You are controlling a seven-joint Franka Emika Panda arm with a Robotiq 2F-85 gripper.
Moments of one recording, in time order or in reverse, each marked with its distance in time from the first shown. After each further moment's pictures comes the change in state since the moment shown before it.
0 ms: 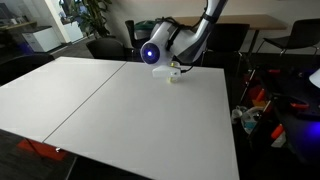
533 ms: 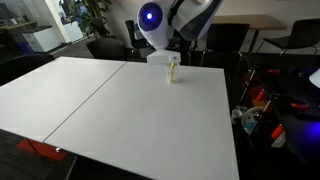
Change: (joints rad) arm -0.034 -0.243 0.068 -0.157 -0.003 0.137 -0.117
